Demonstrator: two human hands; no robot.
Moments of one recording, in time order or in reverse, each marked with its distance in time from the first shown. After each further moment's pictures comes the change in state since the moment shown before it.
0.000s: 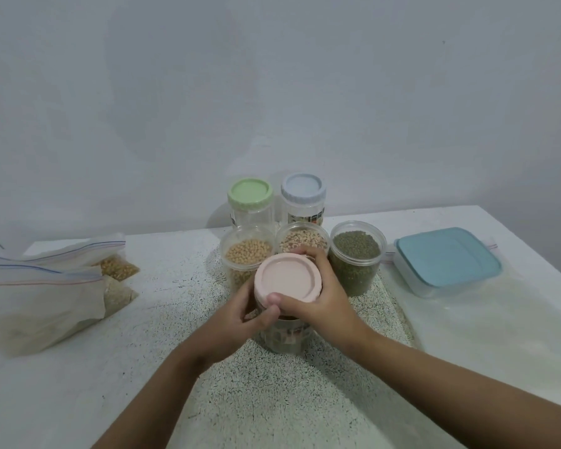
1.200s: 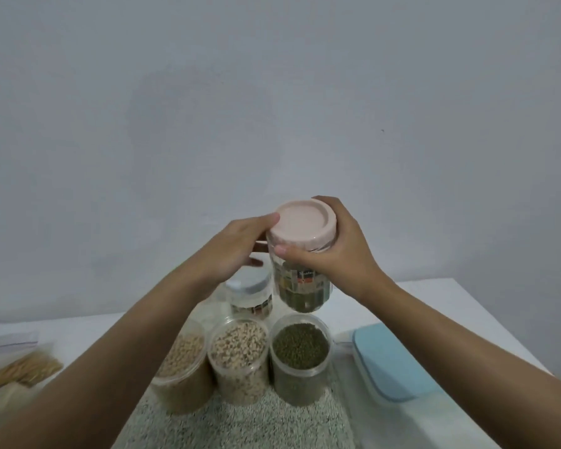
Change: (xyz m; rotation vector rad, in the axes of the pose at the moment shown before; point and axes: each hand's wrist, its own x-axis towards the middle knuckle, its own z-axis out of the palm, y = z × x) left_hand 0.179 0.200 0.023 0.200 0.202 0.118; right_hand 0.136 -0.100 -0.170 -0.179 0.174 -0.289
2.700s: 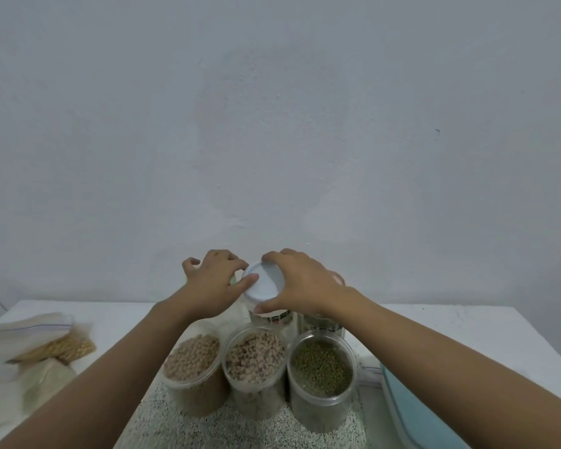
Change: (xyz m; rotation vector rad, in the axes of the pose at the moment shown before) left_hand 0.021 -0.103 -0.041 0.994 0.169 -0.174; right_hand 0.052 0.070 0.075 -0.752 -0.617 -0.080
